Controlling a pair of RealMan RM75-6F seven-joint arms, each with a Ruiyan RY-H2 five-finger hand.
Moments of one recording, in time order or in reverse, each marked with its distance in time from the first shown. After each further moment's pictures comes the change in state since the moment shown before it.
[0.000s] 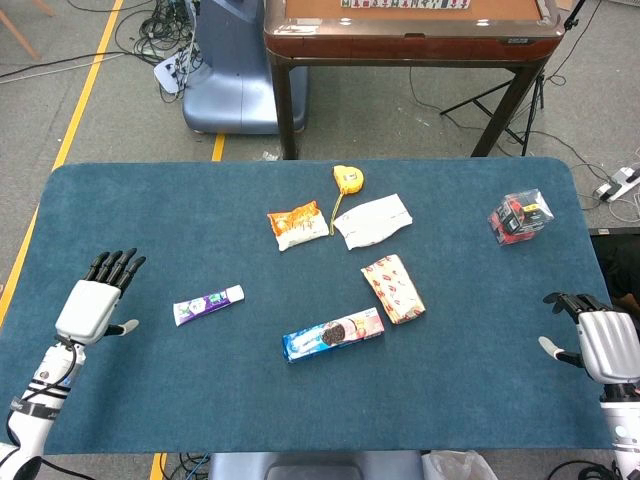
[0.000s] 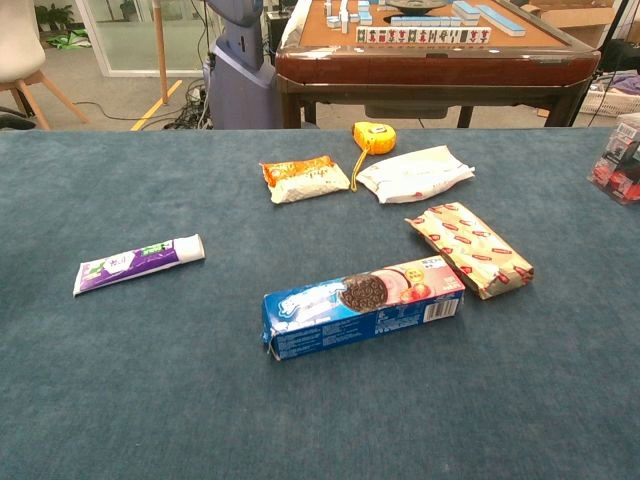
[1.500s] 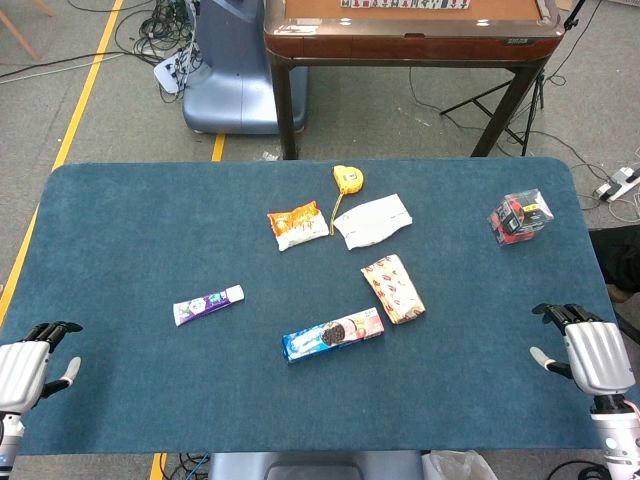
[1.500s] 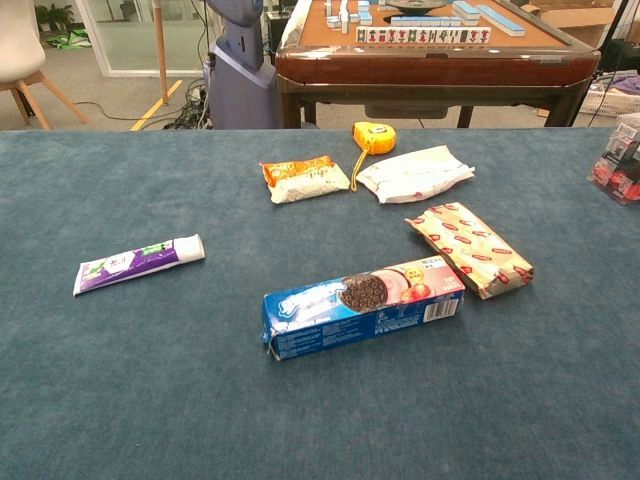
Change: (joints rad) left arm 0.295 0.229 0.085 -0.395 -0.097 0.195 0.061; right arm -0.021 -0.021 -0.034 -0.016 -0.069 0.038 -0.071
